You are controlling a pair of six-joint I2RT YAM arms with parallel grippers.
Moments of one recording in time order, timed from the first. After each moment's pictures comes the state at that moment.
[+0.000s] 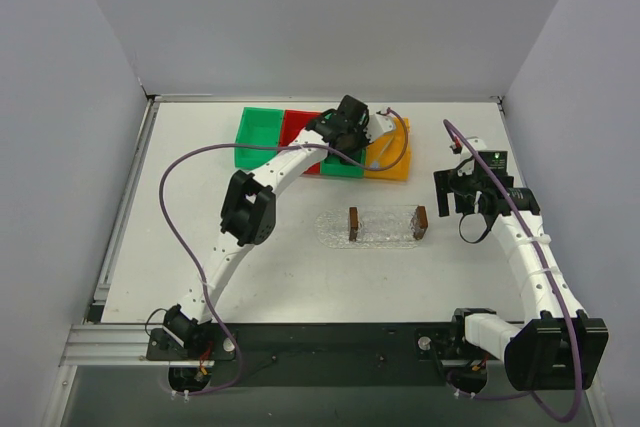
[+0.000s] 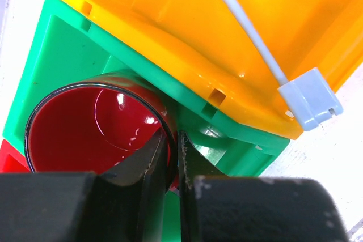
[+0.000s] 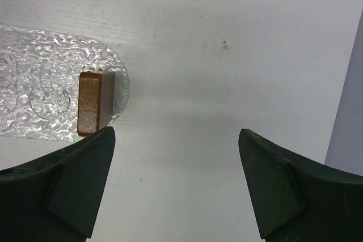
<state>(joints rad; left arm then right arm) -0.68 2.56 2.45 -0.68 0.02 0.51 0.01 1.11 0.91 -0.66 0.03 -0.19</state>
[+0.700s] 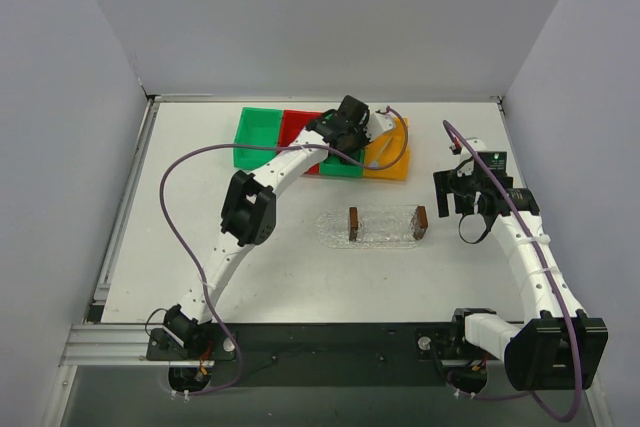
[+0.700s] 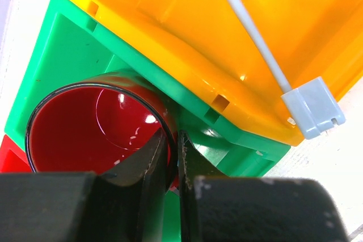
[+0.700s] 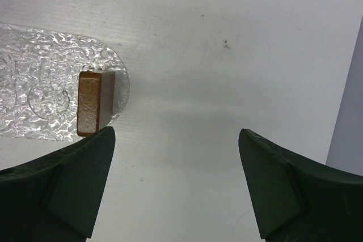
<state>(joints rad) -0.69 2.56 2.45 -0.68 -0.02 0.48 0.01 1.11 0.90 -0.65 0.03 -0.19</state>
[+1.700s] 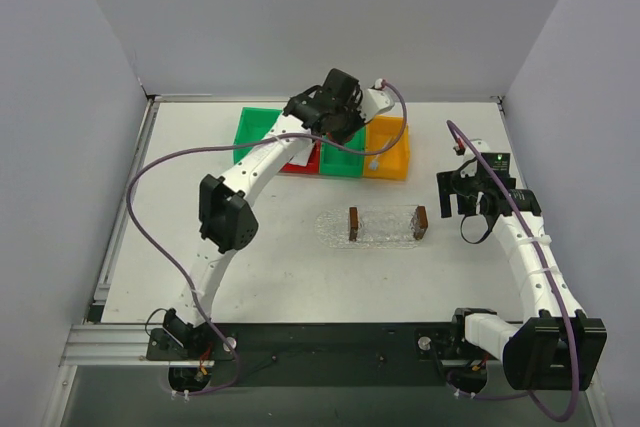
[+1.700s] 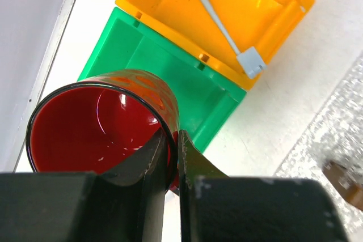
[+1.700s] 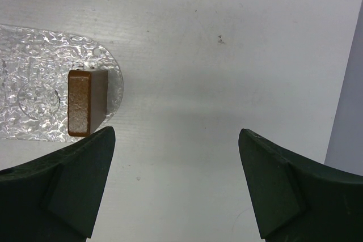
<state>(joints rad) -0.69 2.35 2.45 -0.83 0.06 0.45 -0.02 1.11 0.89 -0.65 0.03 -0.19</state>
